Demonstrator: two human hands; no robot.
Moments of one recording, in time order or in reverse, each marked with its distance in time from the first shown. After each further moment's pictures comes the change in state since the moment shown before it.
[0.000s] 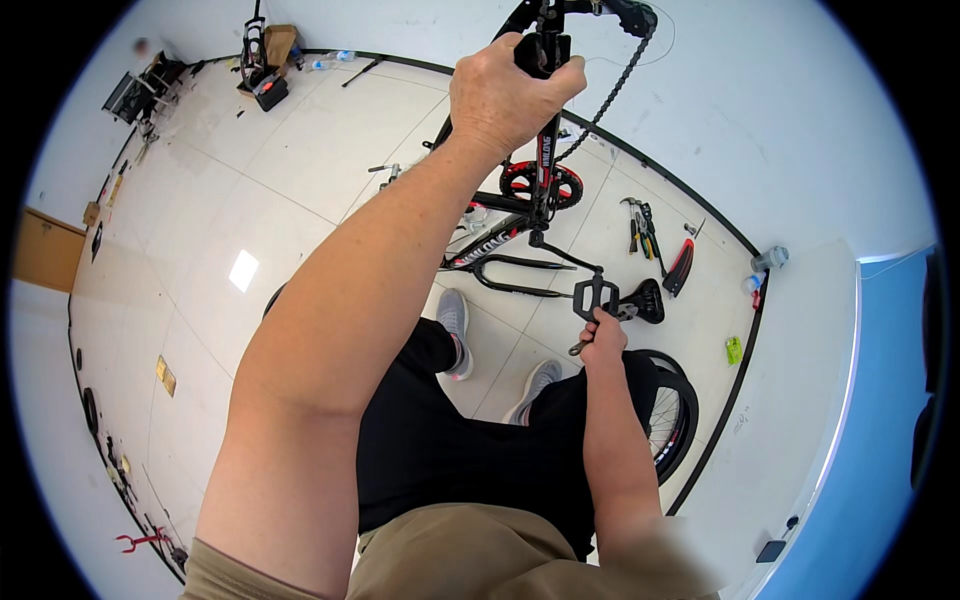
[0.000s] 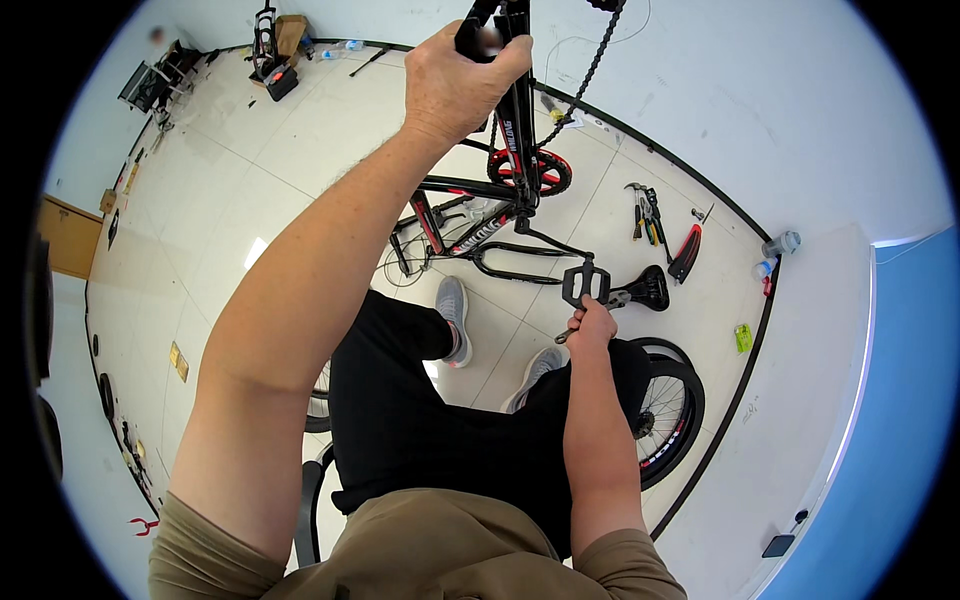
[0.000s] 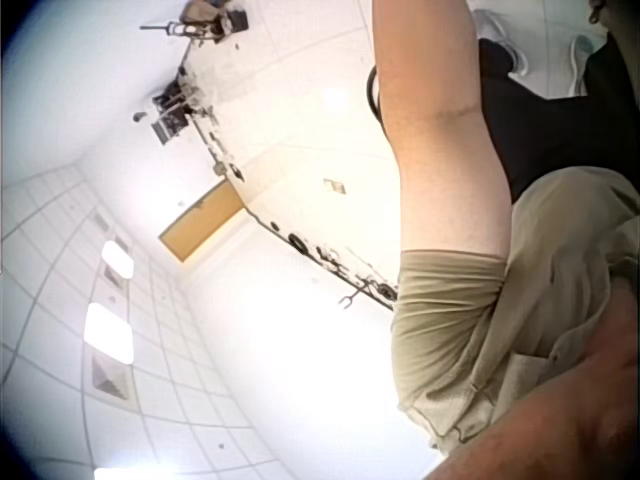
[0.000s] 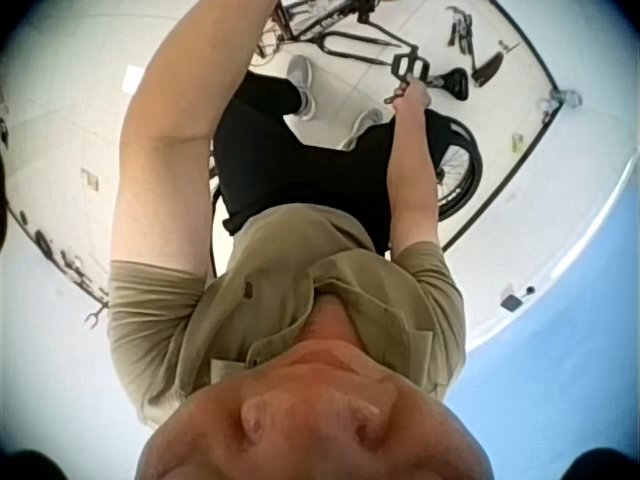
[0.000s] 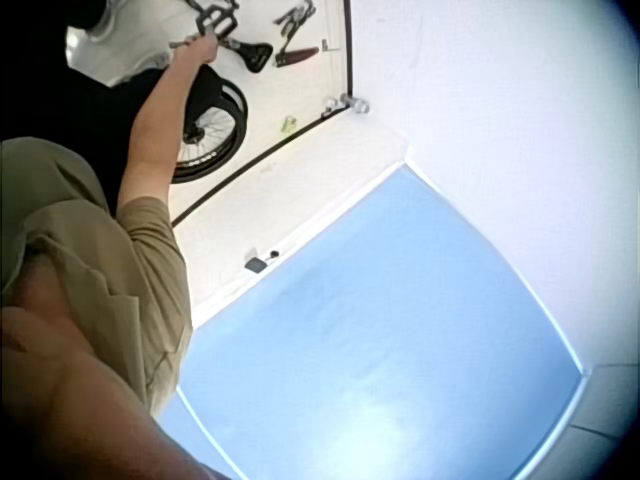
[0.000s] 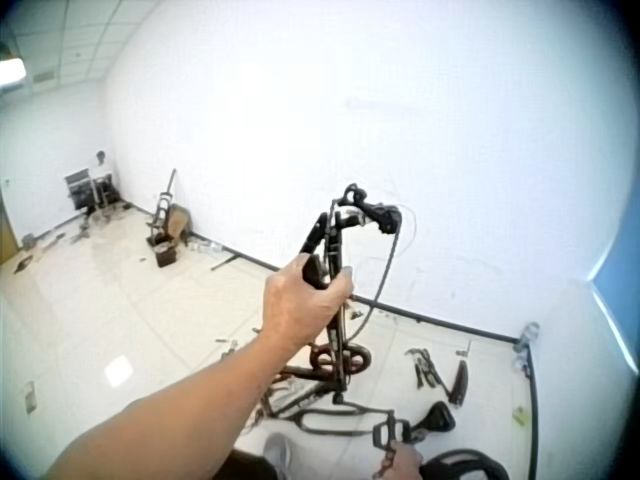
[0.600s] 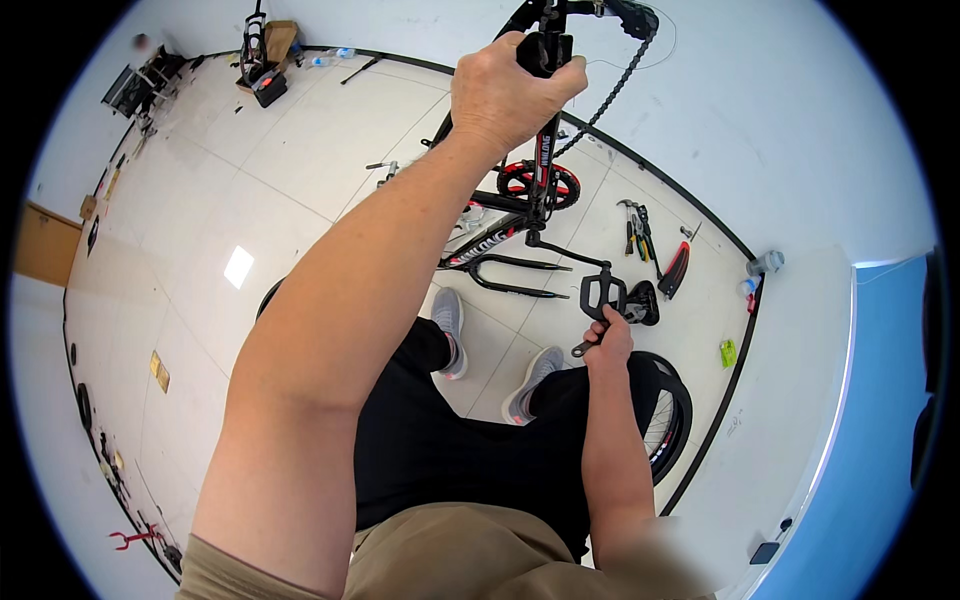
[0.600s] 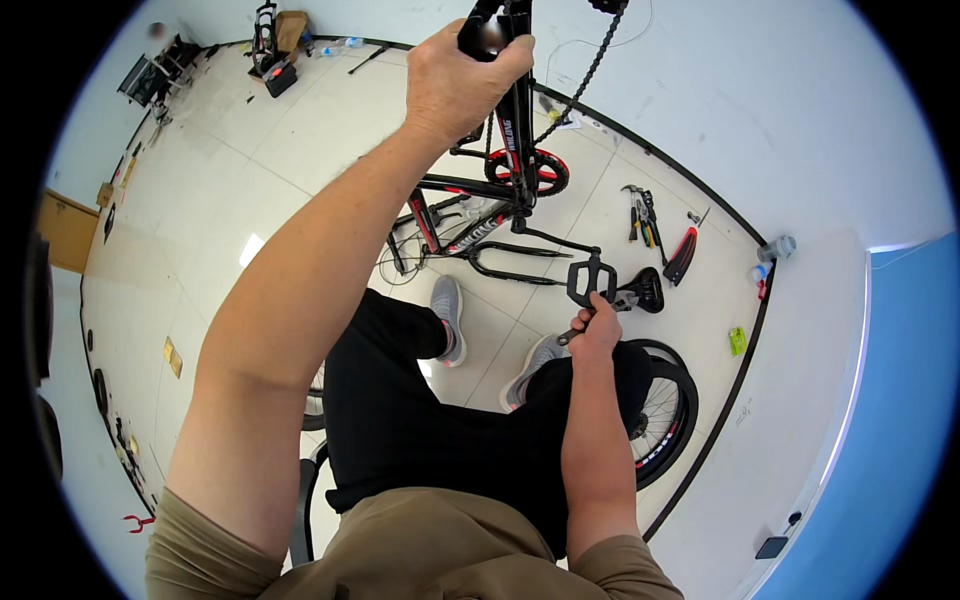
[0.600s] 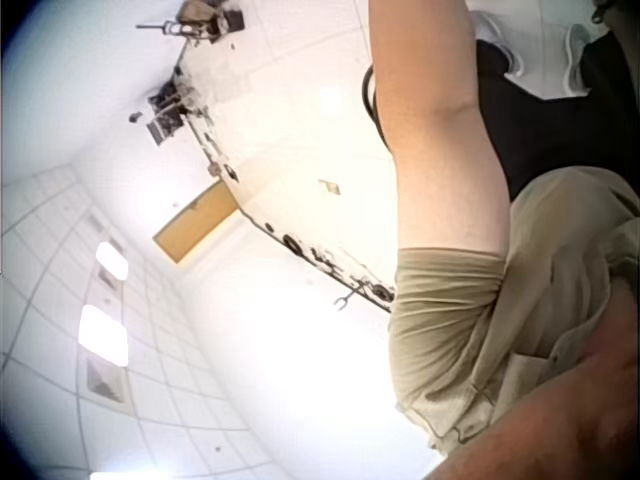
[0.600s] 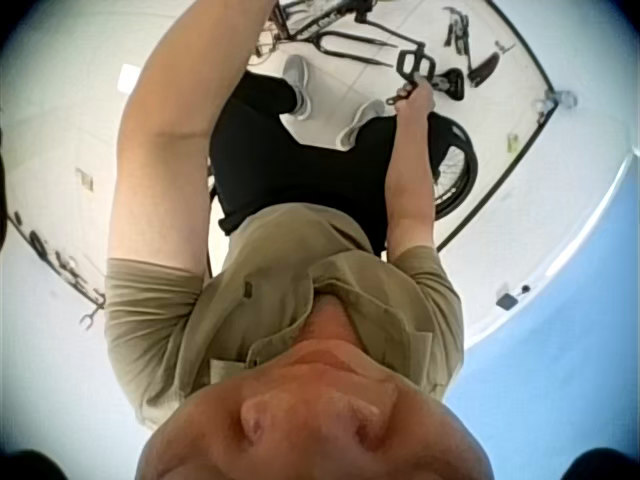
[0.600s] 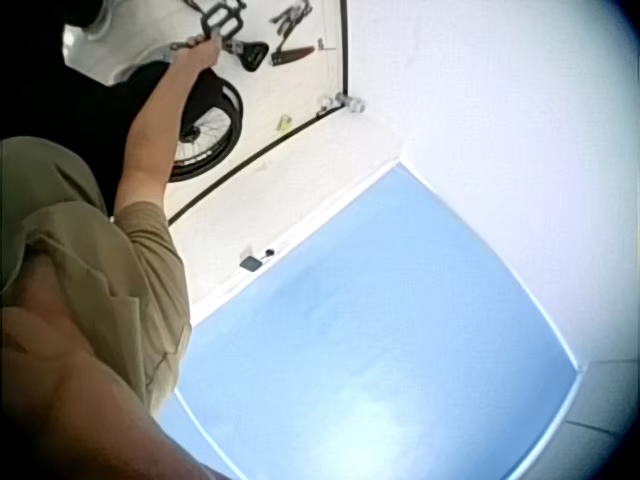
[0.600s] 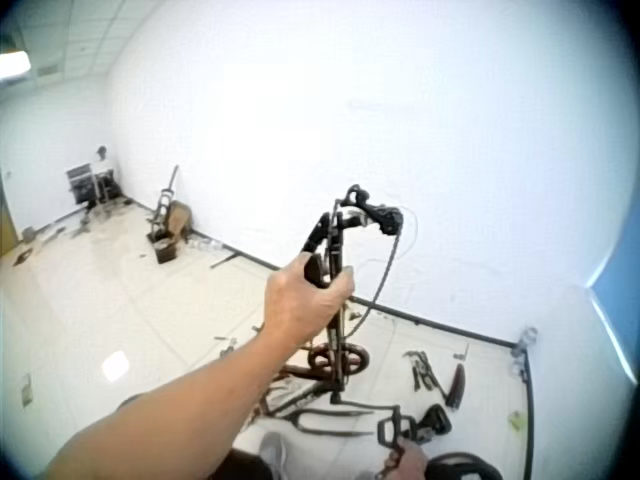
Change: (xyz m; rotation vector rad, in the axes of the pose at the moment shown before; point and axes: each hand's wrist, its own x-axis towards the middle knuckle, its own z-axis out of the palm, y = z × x) left_hand 0.001 0.002 -0.004 0.004 -0.018 -0.029; right_hand -0.023 -0.020 -0.003 0.091 -0.081 -0.059
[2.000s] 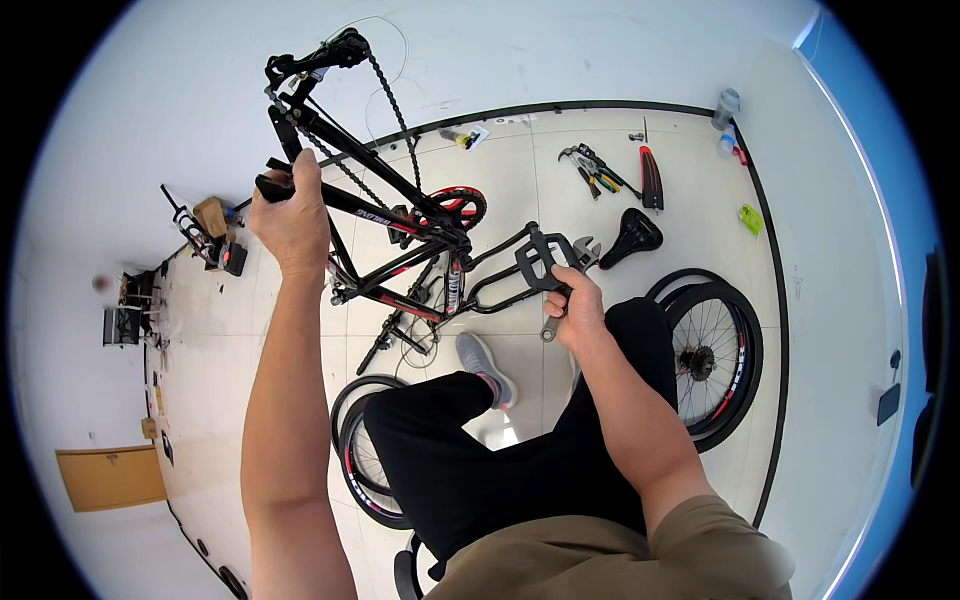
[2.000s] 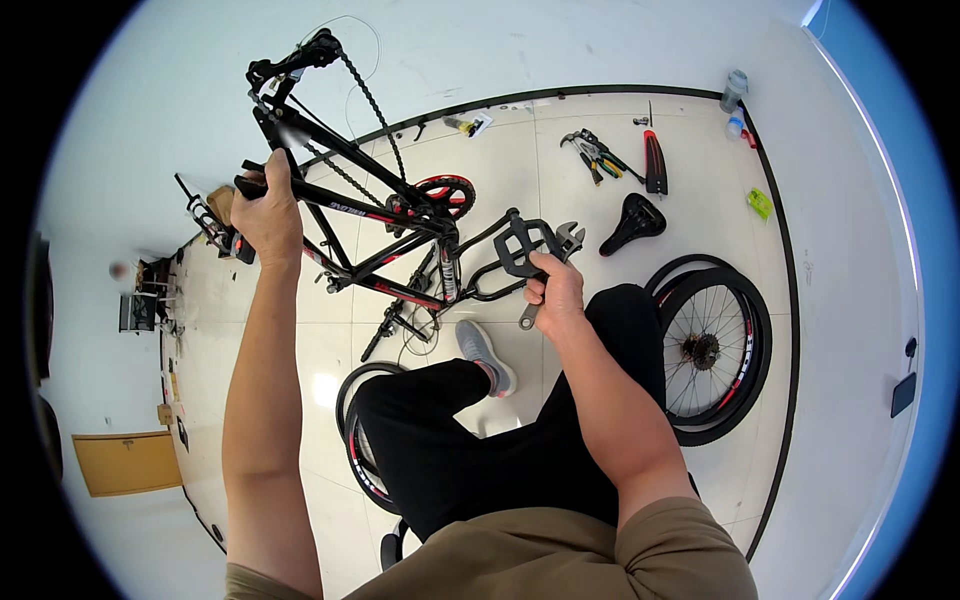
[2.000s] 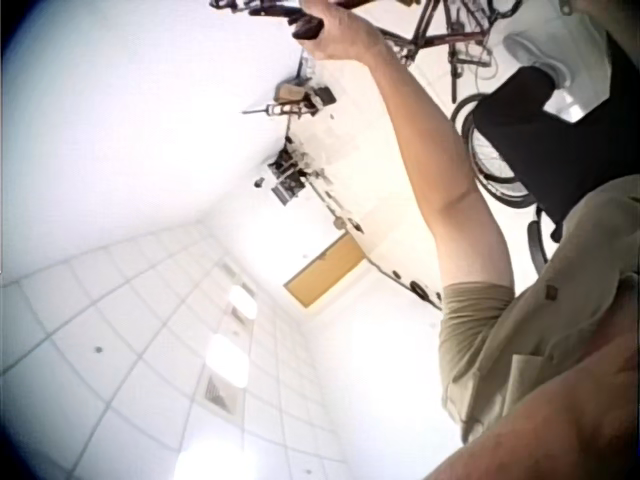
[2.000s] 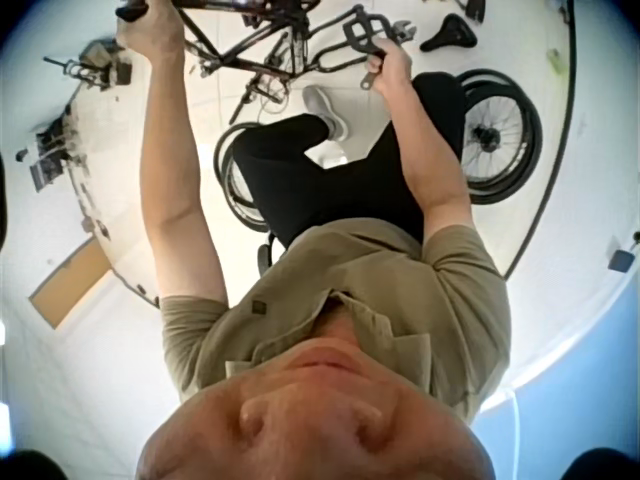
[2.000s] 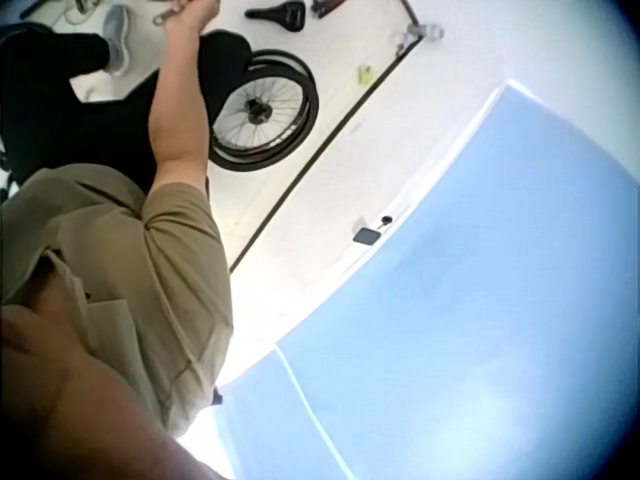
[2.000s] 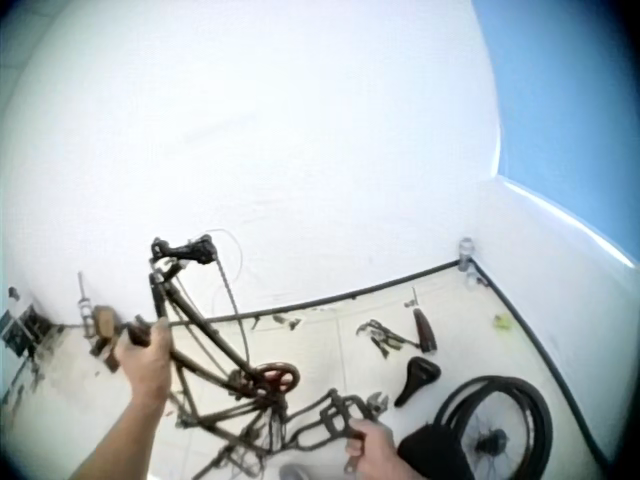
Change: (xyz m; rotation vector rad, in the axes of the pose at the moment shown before) left_hand -0.001 -0.009 0.003 -0.074 0.062 0.090; right_hand -0.028 -0.005 0.012 0.353 -0.303 0.058
